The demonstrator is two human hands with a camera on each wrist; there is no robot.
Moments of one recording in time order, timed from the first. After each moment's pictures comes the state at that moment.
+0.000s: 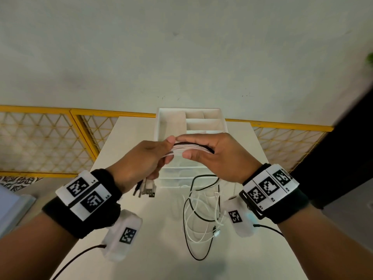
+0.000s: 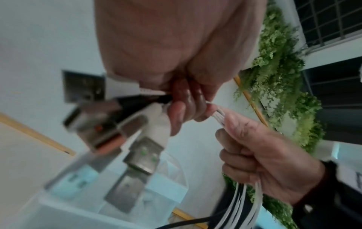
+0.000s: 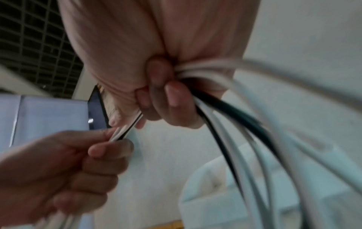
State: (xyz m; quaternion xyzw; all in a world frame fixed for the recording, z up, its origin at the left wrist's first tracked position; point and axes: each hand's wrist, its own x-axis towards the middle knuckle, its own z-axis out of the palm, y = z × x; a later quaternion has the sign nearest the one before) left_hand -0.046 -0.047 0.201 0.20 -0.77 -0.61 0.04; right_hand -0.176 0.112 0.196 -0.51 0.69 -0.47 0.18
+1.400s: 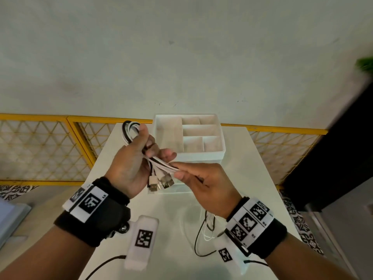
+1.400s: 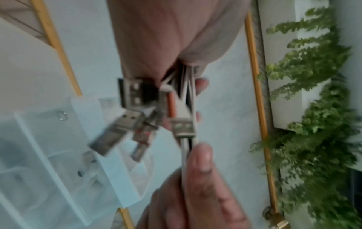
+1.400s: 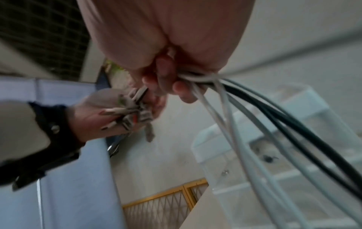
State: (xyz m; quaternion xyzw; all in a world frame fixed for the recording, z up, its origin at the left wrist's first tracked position) left_hand -0.056 -0.043 0.200 0.20 -0.42 -0.87 0.18; right_hand -0.143 0.114 0.149 -0.52 0.66 -0.54 0.07
